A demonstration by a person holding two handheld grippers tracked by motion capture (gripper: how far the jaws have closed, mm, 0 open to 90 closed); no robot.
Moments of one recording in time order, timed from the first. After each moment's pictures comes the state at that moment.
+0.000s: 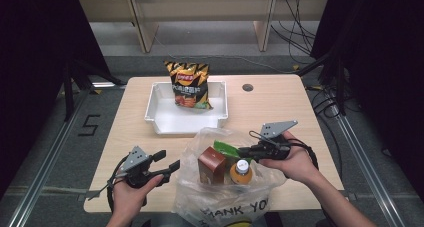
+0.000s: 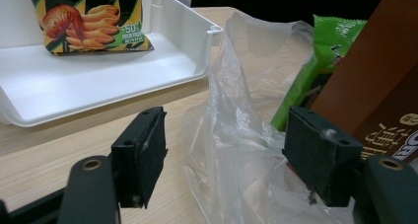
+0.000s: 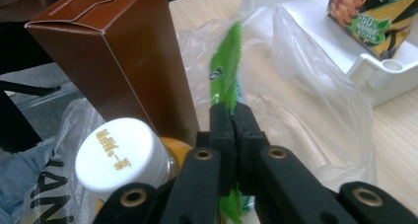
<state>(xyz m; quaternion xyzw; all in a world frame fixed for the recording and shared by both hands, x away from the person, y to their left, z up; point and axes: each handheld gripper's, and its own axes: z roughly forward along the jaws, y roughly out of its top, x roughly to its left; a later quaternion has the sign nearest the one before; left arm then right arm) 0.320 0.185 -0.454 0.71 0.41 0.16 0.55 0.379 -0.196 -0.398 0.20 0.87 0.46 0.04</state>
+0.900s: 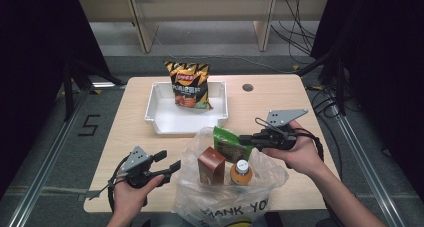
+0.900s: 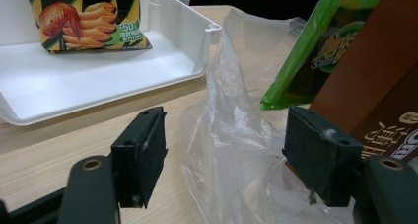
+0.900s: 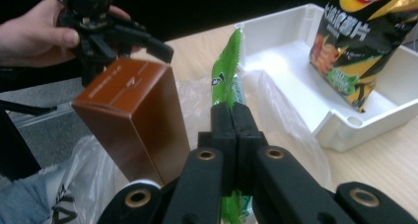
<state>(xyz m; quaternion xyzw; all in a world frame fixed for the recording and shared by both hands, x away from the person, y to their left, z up) 0.321 0.184 -0.455 0.71 0.41 0.16 0.55 0.383 -0.198 -0.357 0.18 0.84 0.50 0.08</state>
